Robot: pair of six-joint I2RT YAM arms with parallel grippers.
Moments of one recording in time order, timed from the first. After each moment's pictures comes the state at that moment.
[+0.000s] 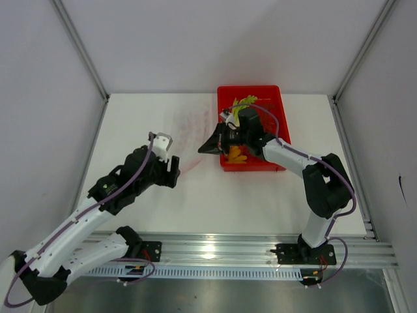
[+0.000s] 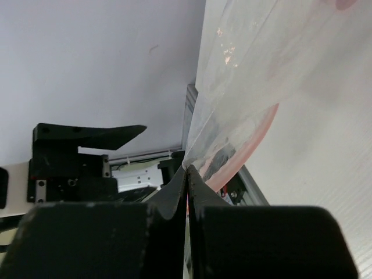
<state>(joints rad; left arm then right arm) -0.68 0.80 0.91 -0.69 -0.20 -0.20 0.57 1.78 1.23 0.13 -0.82 1.07</state>
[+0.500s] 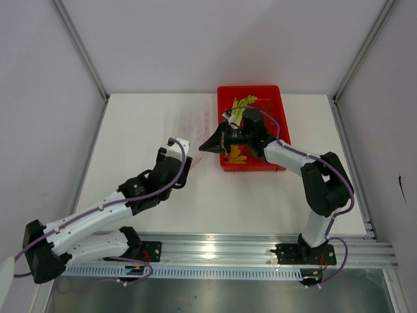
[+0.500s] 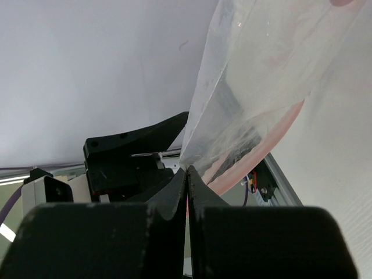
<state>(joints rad) -0.90 0.95 0.79 -0.40 -0.64 -0.16 0.54 1.79 1.19 0.30 -0.92 1.26</state>
